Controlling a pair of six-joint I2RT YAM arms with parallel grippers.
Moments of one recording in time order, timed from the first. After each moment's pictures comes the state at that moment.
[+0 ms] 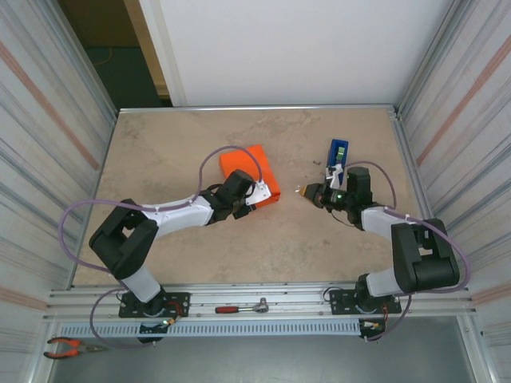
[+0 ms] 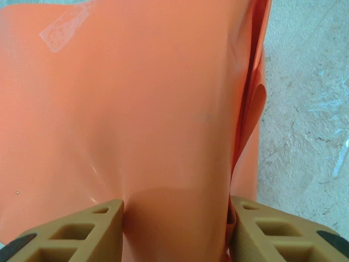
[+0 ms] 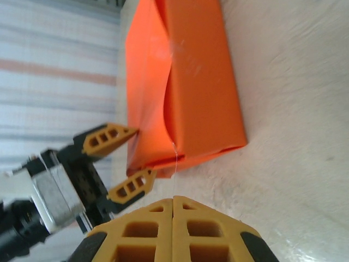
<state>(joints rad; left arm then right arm) -0.77 1.65 0.93 -0.13 -0.20 0.56 0.17 1.41 0.49 0.35 -0.81 0.83</state>
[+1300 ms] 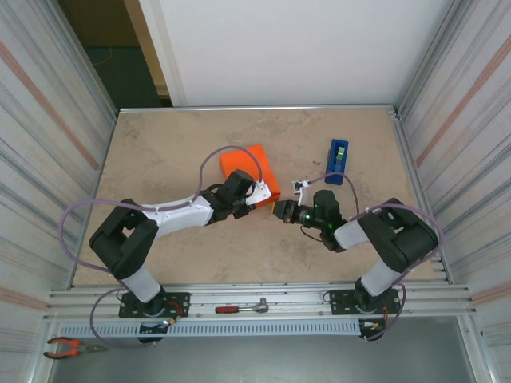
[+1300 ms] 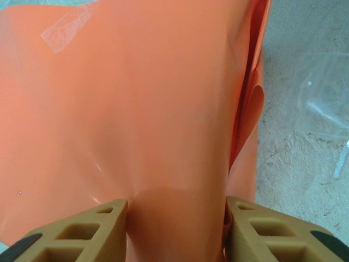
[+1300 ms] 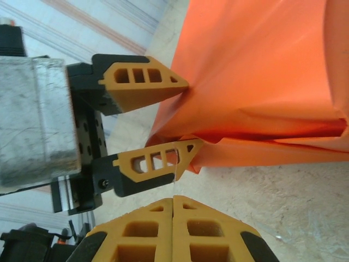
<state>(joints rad) -0.77 1.65 0.93 -0.12 -0.20 0.57 0.55 1.65 0.35 1.04 -0.52 0.85</state>
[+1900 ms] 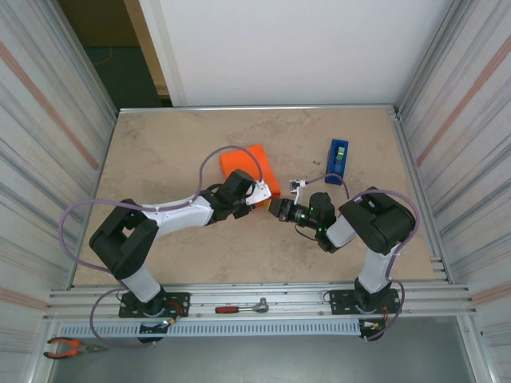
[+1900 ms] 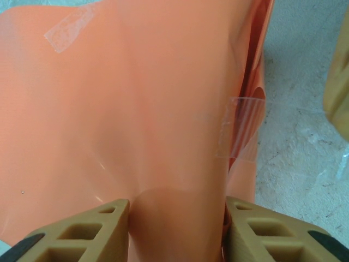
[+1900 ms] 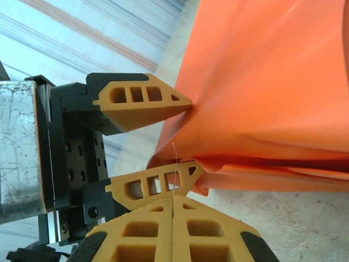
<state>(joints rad) -0.77 1.65 0.93 -0.12 -0.20 0.57 0.58 1.82 0.37 1.28 -0.49 0.94</state>
